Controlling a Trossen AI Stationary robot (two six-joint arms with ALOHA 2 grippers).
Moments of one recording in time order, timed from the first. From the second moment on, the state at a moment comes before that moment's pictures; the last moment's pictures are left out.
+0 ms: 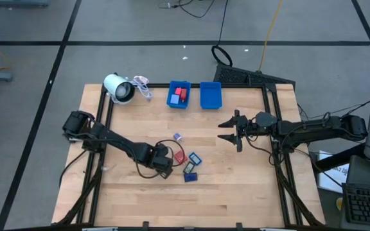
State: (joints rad) left arm -0.31 1.76 1.02 -0.66 -0.12 -1.16; right arm -0.13 0.90 0.29 0.48 -0.13 0.15
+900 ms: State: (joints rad) left arm 0.01 1.46 1.02 -0.40 -0.40 -0.70; right arm -0.13 0.90 0.29 0.48 -0.13 0.14
